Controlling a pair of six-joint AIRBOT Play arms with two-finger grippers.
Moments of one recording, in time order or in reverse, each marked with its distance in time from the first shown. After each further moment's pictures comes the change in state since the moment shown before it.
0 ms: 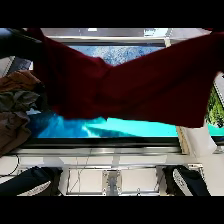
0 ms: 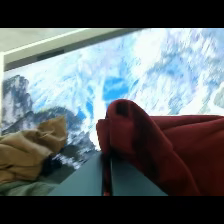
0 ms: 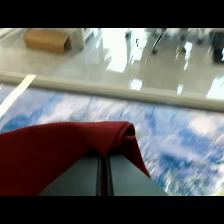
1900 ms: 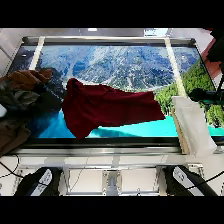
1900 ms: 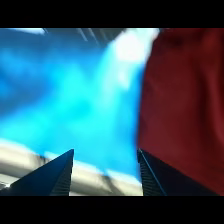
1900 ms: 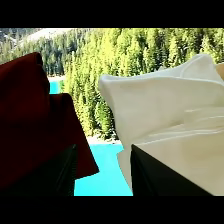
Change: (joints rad) left arm 0.952 0.274 -1.223 -0.868 0.369 -0.006; right arm -0.288 -0.298 -0.349 -0.141 0.077 0.038
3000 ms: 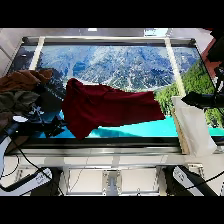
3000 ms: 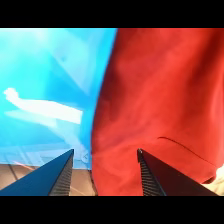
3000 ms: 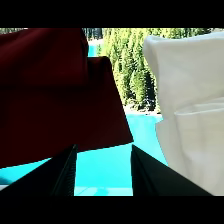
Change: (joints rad) left arm 0.097 -0.340 -0.206 -0.493 0.072 0.286; right arm -0.008 0.003 -0.003 0.095 0.155 -0.029
